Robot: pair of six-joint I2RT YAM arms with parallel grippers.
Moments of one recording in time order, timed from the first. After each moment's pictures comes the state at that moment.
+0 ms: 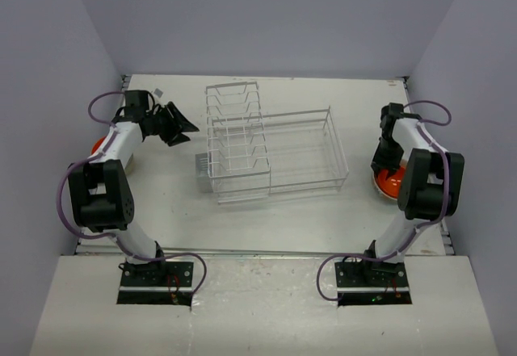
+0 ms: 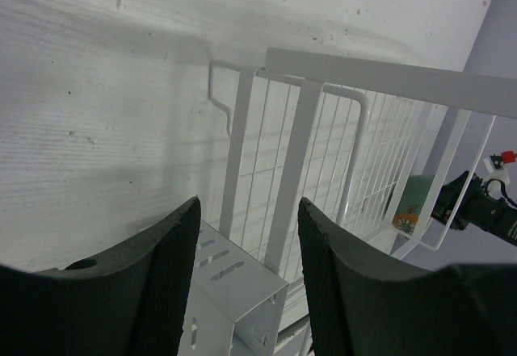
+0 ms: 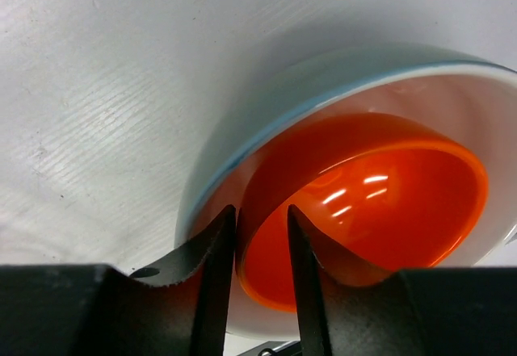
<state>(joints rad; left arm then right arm) 0.10 1.69 1.21 -0.43 0.58 -0.61 -0.15 1.79 1.28 -0.95 0.27 0.35</state>
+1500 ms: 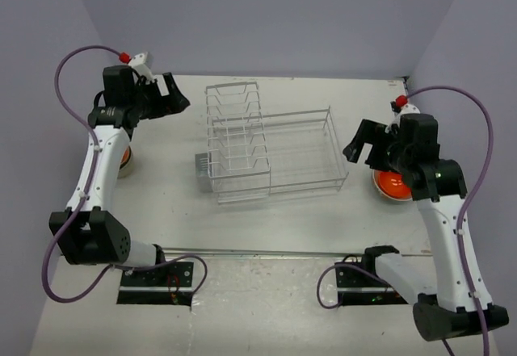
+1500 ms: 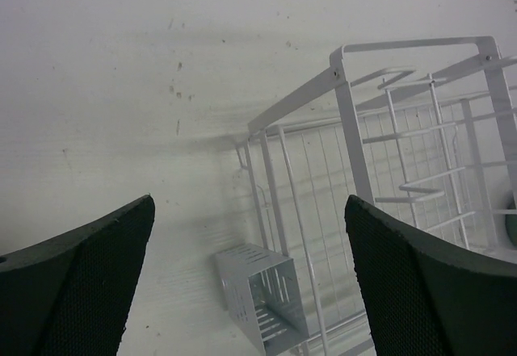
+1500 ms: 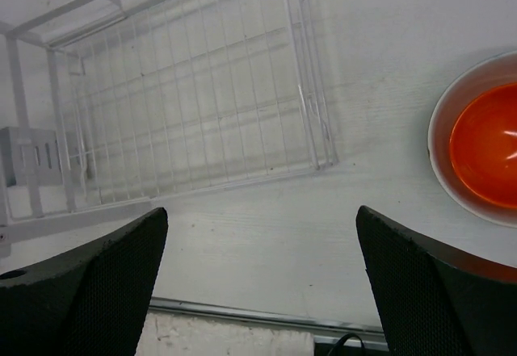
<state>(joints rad) 0.04 1.44 1.42 -0.56 0.34 -0.26 0.09 0.99 1.27 -0.99 -0.09 0.38</state>
